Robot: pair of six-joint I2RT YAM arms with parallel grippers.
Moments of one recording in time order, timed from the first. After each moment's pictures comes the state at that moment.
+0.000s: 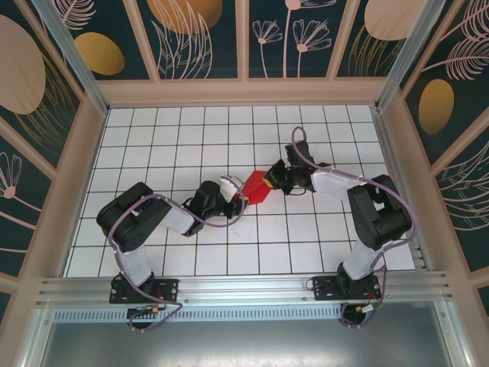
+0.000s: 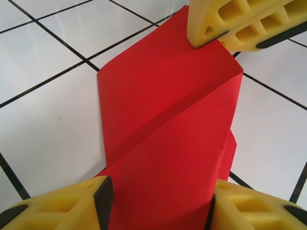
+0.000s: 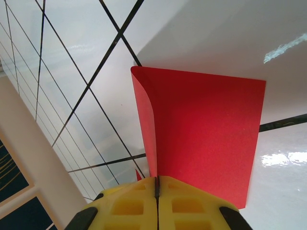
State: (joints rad) left arm -0.71 1.82 0.54 0.79 0.15 -0.03; right arm 0.45 1.70 0.94 -0.13 -0.44 1.23
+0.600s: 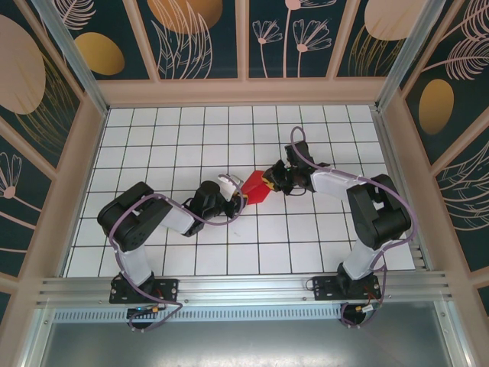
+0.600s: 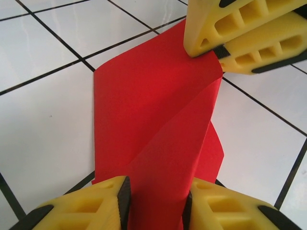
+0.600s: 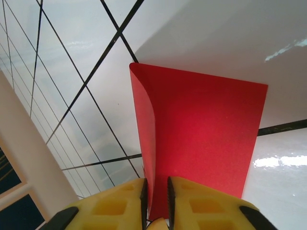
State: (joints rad) left arm -0.71 1.83 0.54 0.83 0.17 -0.14; right arm 0.45 1.71 0.94 -0.13 -0.44 1.19
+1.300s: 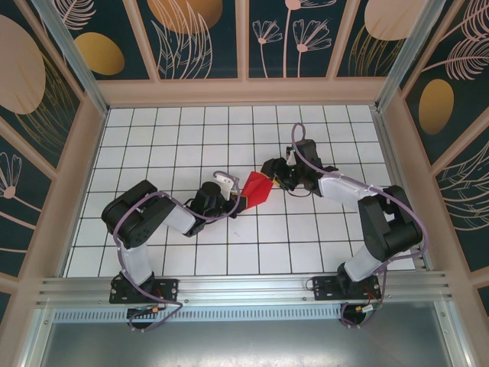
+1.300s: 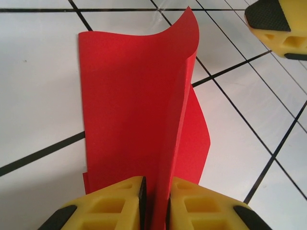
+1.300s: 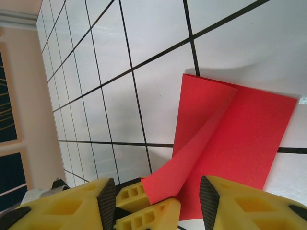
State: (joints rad) left arm -0.70 1.86 0.55 0.83 0.24 -0.48; right arm 0.43 1.59 0.87 -0.04 -0.47 0.92
